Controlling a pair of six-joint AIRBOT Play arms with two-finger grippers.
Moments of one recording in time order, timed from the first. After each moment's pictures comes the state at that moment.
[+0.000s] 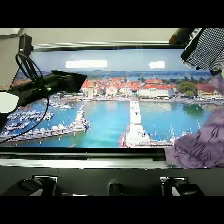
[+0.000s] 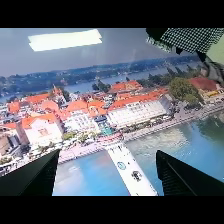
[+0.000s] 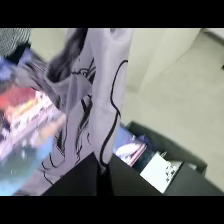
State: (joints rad) left arm -0.36 -1.03 1.17 0.93 -0.61 -1.29; right arm 0.07 -0.73 1.61 -2.51 1.54 2.00
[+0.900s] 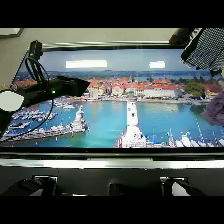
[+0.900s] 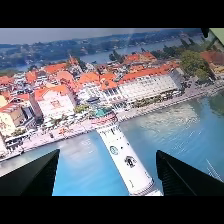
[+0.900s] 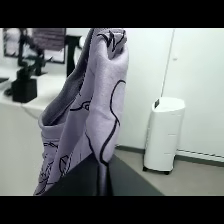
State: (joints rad) left arm -0.36 -1.06 1.16 0.93 -0.67 -1.29; right arm -0.34 -1.17 2.07 -2.81 1.11 2.21
